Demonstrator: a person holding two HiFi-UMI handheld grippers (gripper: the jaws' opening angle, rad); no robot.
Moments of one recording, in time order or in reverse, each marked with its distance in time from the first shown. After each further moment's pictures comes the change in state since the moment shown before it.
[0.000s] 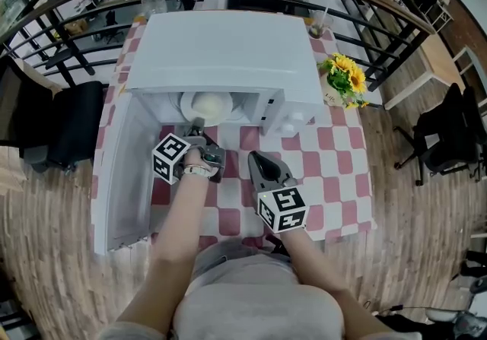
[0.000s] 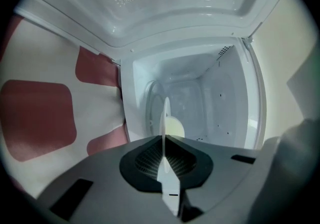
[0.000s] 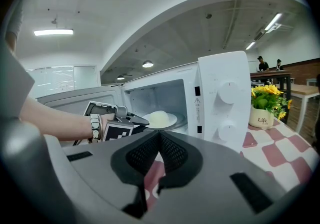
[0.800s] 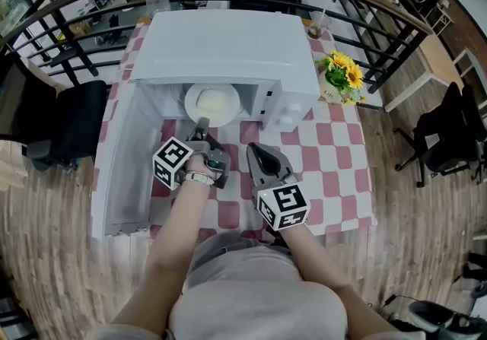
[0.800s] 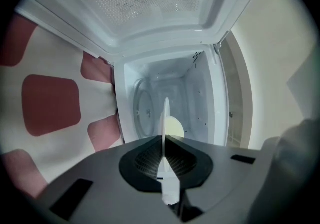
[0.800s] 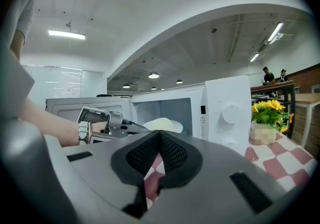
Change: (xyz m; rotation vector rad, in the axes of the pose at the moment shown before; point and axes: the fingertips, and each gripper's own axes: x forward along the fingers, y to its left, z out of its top) left arm -0.038 -0.028 -0.024 0.028 0.022 -0.112; right arm -0.020 0.016 0.028 -0.072 -0.146 0.033
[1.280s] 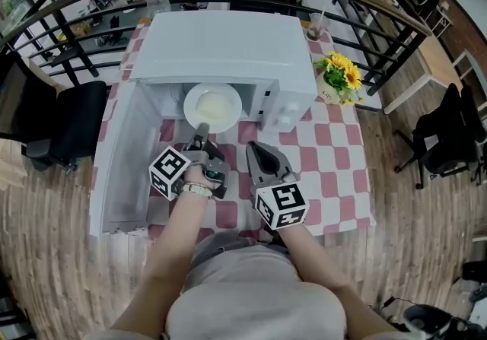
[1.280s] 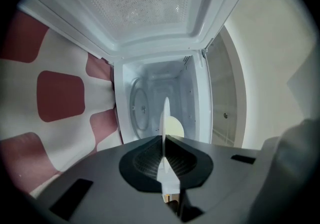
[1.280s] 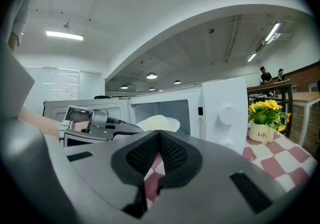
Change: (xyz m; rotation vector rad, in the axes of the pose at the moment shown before) left arm -0.027 -0.018 -0.014 -0.019 0.009 -0.048; right arm -0.003 -0.003 0.004 0.019 -0.007 -0.018
